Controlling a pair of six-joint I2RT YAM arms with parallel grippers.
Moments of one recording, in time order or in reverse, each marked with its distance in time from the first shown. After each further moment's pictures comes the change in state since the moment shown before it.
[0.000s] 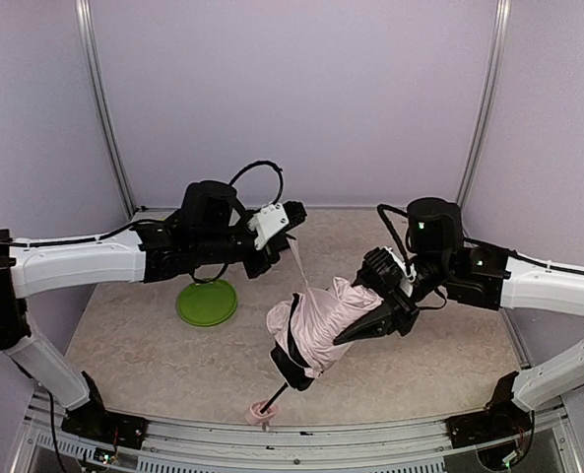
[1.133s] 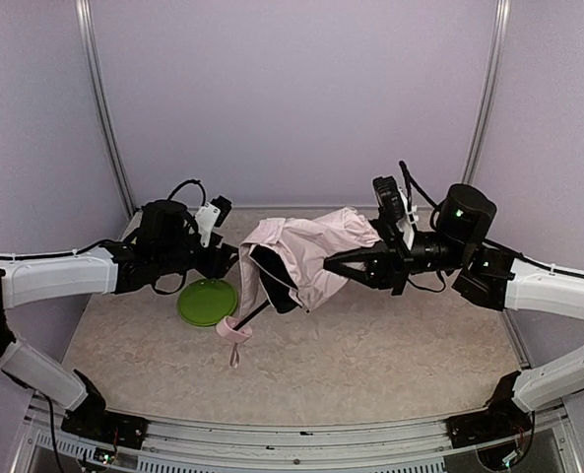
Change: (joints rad) left arm 0.225 -0.074 -0.257 0.069 0.002 -0.415; right arm -0.091 -0.028 -0.065 0.504 0.266 0.513
